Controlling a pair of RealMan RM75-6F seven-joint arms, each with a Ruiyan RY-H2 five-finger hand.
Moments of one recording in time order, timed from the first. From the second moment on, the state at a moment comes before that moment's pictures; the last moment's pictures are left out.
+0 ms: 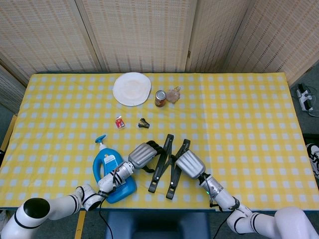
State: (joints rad) left arm -0.95 -1.89 -0.07 -0.96 1.53 0.90 -0.20; right arm 0.60 -1.83 0.01 -1.04 -1.65 1.14 -0.46
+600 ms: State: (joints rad) left arm -0.91 -1.76 -0.11 -1.08 1.50 0.95 -0.15; right arm 0.64 -1.63 -0.01 -1.34 -1.66 1.08 -0.44
